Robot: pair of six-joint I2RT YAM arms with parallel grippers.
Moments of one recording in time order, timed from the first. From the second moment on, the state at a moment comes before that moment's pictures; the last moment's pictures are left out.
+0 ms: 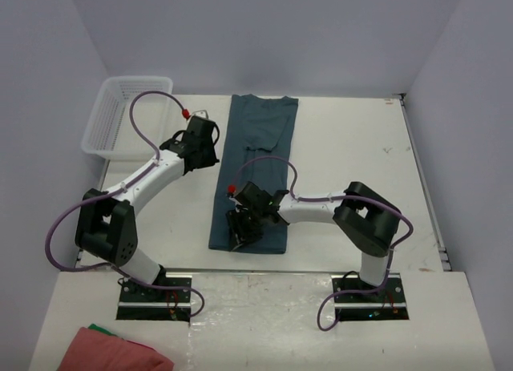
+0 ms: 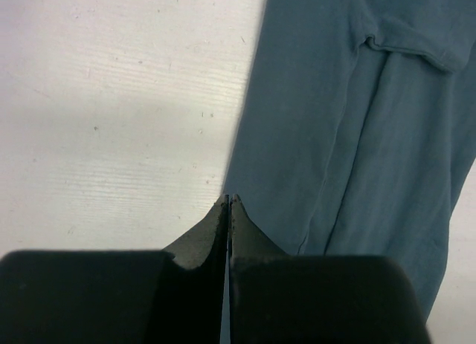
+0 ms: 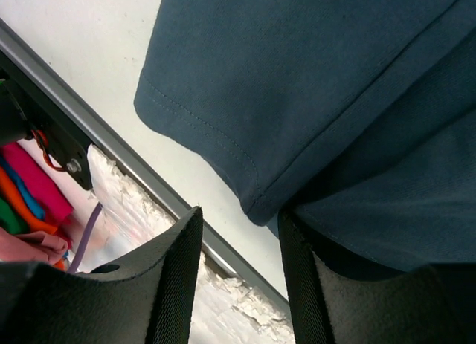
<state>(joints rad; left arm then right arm) -0.41 1.57 1.18 -0.50 -0.24 -0.54 1.03 1.85 1.06 -0.24 -0.38 0.72</state>
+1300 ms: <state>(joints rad) -0.41 1.53 1.16 -0.48 -0.21 -0.54 1.09 1.63 1.01 -0.40 -0.16 0.80</state>
